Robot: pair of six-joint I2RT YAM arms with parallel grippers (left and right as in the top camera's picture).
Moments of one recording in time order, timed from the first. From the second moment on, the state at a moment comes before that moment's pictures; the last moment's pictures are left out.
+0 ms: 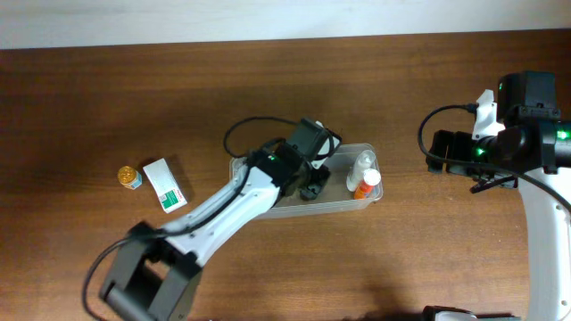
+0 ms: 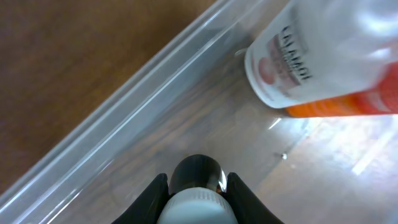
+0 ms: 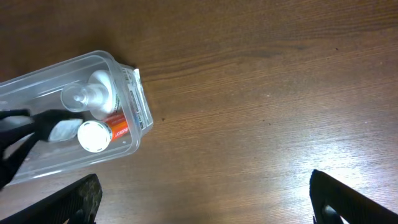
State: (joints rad) left arm -0.71 1.81 1.29 -0.53 0.05 -0.03; right arm -0.15 1.40 1.55 -1.41 -0.09 0.11
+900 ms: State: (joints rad) left arm -0.75 1.87 1.29 -0.35 0.11 -0.05; right arm -0.15 1.40 1.55 -1.42 -0.09 0.11
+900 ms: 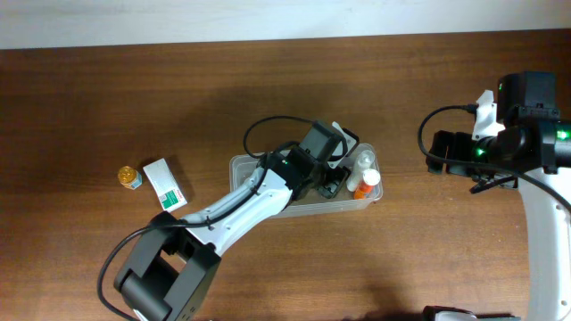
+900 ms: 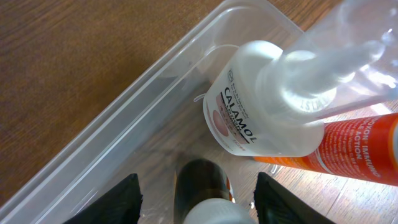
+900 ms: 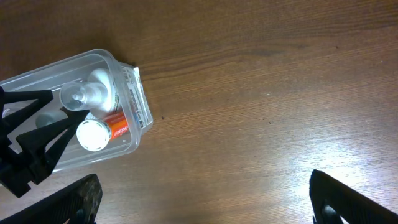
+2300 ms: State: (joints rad) left arm 0.13 1.76 1.37 -1.09 -0.01 -0.28; right arm -0.15 1.40 1.55 -1.43 -0.09 0.11
